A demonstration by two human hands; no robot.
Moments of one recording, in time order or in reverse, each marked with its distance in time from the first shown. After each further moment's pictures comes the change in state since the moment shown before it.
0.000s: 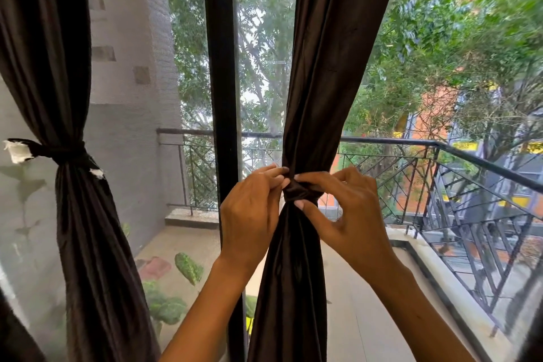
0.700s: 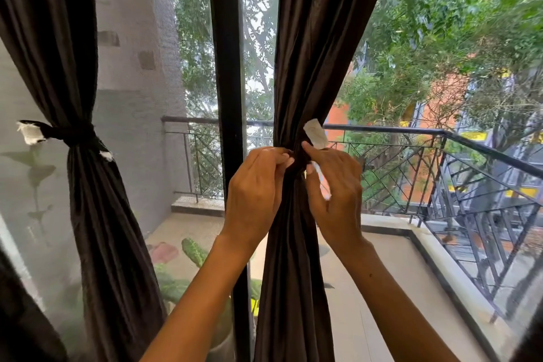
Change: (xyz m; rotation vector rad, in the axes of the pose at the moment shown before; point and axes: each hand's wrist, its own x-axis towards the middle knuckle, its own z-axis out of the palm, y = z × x) left_hand 0.006 0.003 -0.006 -0.024 -0.027 0.050; right_hand -0.004 0.005 0.044 0.118 0.303 -0.045
